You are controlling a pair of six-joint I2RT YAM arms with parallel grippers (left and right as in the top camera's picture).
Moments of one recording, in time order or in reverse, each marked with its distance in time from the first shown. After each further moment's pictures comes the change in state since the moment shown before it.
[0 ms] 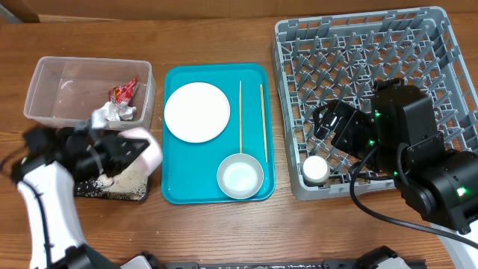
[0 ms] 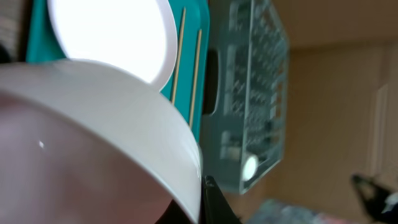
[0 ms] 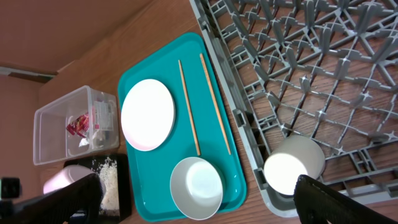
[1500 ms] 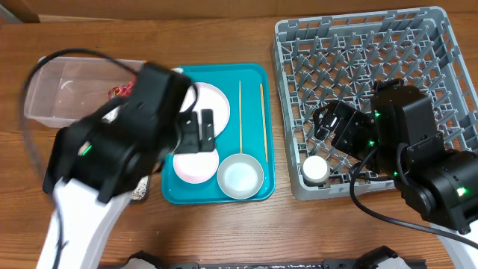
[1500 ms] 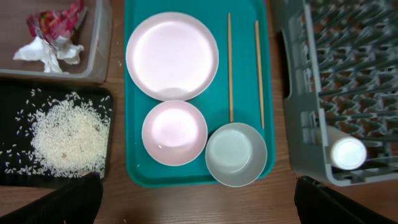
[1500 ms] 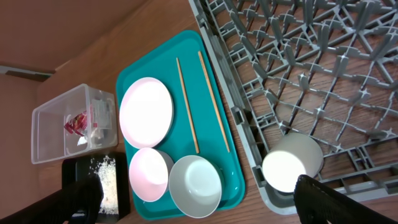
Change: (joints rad) left arm -1.002 -0.045 0.796 -0.442 -1.171 -0.530; right arm 0.000 0.000 0.000 -0.010 -0.002 0.000
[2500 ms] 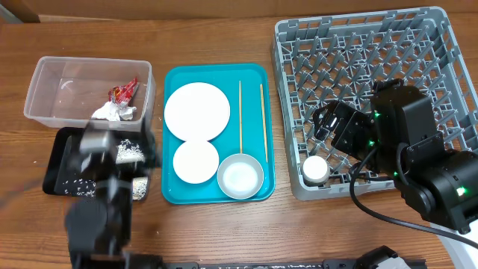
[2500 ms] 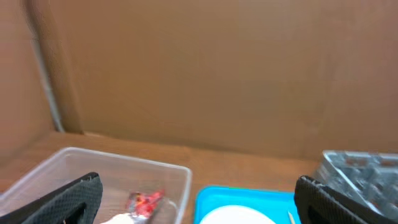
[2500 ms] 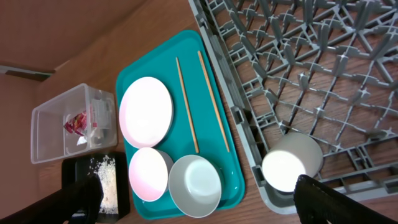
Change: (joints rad) left arm 0.415 -0.924 -1.212 1.339 -0.006 0.376; right arm 0.000 0.000 -0.001 0.000 0.000 -0.001
